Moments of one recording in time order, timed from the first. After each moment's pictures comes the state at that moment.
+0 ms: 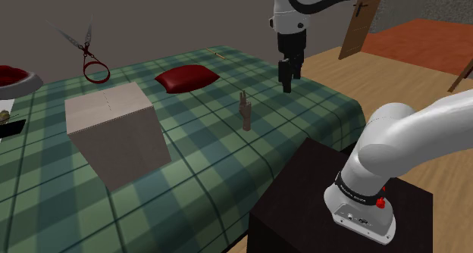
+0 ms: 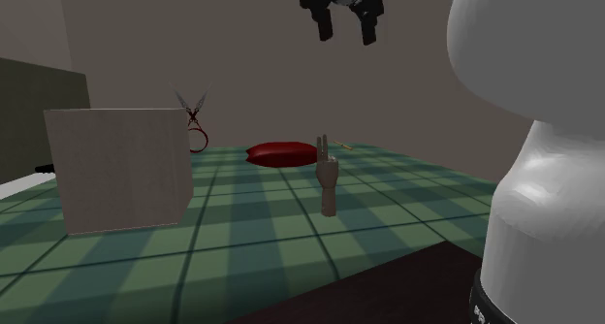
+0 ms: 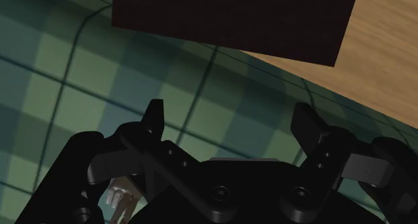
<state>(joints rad) -0.01 -0.74 0.06 -2.42 -0.04 1.52 -0.11</state>
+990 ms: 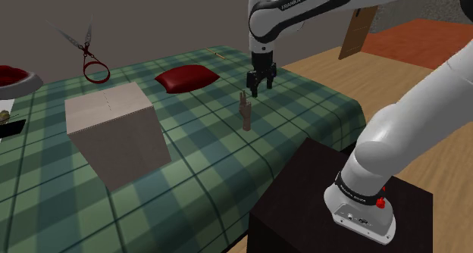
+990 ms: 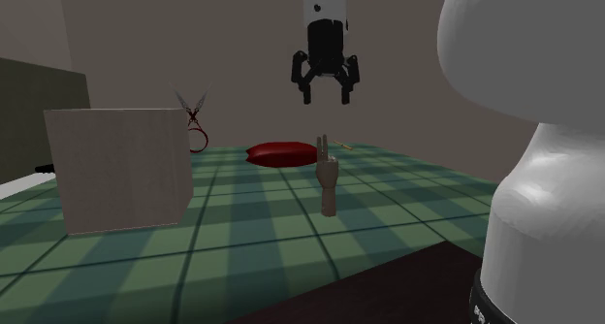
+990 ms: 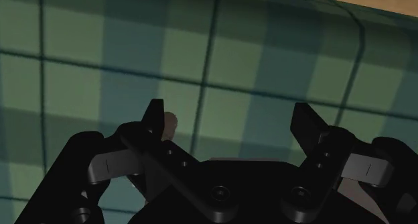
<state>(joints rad) -0.10 -0.32 -0.01 -2.34 0.00 1.92 -0.02</state>
